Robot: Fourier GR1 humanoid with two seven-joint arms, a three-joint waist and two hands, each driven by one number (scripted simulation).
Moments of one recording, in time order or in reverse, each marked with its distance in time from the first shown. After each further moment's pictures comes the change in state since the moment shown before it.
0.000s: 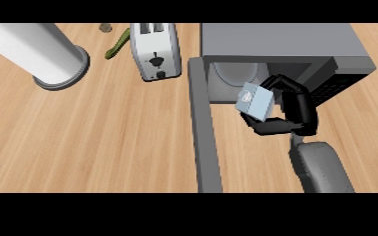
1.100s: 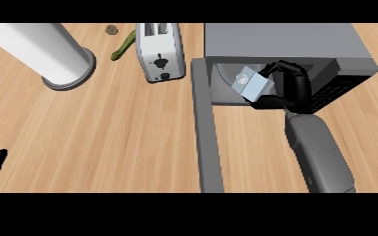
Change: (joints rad) left arm -0.102 0.031 0.033 0.062 0.029 -0.043 0.019; right arm -0.223 -0.015 -0.102 0.331 0.061 -0.132 -0.277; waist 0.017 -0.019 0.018
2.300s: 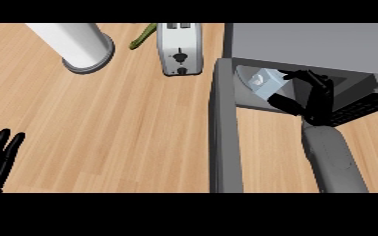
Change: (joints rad) left arm -0.105 0.044 -0.038 0.025 -0.065 -0.005 0.029; right arm 0.095 -0.029 -0.071 -0.065 0.144 -0.329 -0.222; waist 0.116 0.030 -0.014
